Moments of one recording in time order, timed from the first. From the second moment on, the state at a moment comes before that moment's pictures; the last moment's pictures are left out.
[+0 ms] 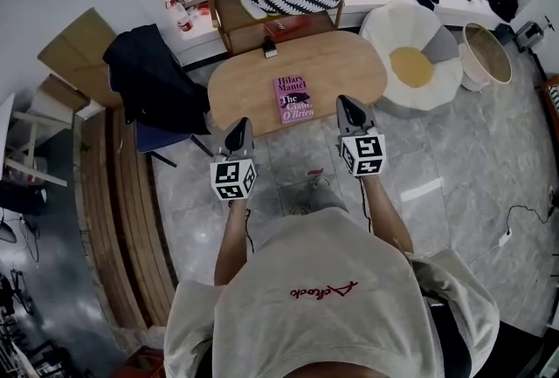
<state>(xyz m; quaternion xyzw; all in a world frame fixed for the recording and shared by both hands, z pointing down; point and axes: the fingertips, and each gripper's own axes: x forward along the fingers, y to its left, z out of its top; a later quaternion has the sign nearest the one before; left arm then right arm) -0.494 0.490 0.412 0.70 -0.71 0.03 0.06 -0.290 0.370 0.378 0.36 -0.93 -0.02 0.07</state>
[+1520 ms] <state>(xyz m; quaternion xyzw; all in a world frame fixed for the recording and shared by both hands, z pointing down) -0.546 0.327 0.414 0.69 -0.72 0.04 0.07 -0.344 0.208 0.394 0.35 -0.93 0.00 0.08</state>
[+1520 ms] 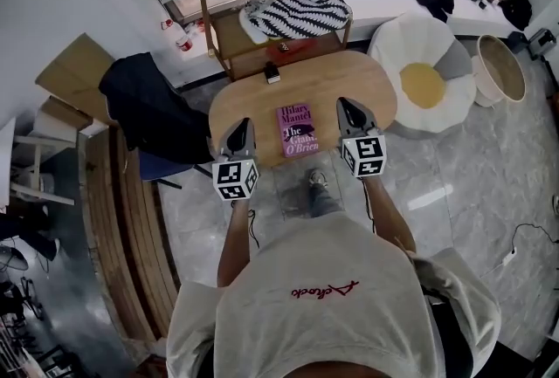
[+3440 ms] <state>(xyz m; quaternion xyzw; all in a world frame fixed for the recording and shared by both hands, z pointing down) -0.638 0.129 0.455 0.65 -0.75 0.07 0.12 -0.453 -0.022 0.439 0.27 -0.95 0.02 0.12</state>
